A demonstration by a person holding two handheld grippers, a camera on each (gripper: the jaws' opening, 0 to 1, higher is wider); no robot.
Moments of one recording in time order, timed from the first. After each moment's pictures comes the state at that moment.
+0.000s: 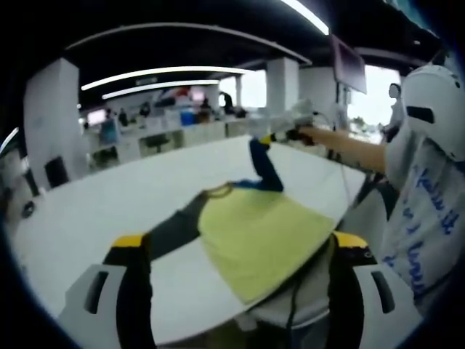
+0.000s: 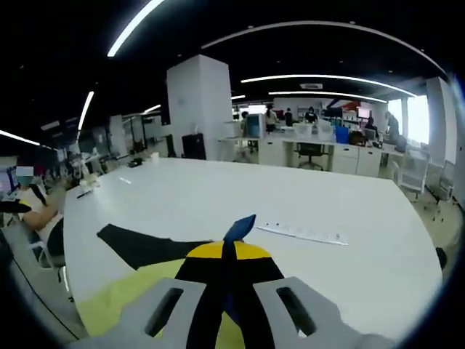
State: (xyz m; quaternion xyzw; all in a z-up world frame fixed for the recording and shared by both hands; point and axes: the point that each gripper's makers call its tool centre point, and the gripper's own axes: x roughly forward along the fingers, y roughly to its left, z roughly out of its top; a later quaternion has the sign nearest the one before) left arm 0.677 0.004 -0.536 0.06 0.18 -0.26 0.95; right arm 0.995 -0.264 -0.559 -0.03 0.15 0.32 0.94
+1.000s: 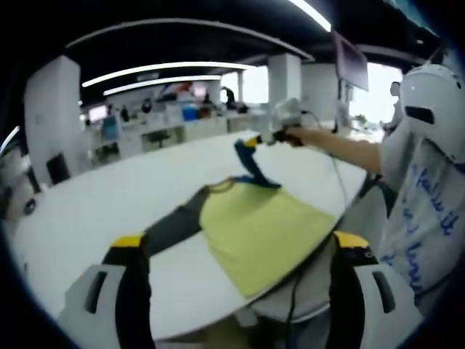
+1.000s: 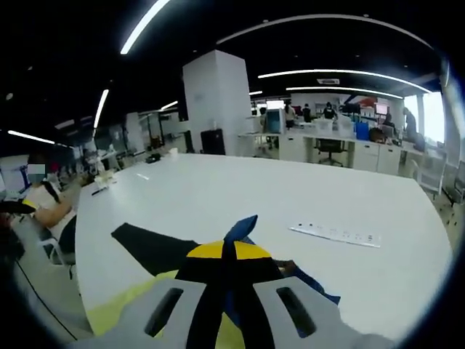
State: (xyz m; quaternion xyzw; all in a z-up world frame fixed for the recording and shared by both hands) left arm 0.674 0.009 -0.539 0.06 0.20 -0.25 0.95; right arm 0.979 -0.190 -0.572 -0.02 0.17 0.37 0.91
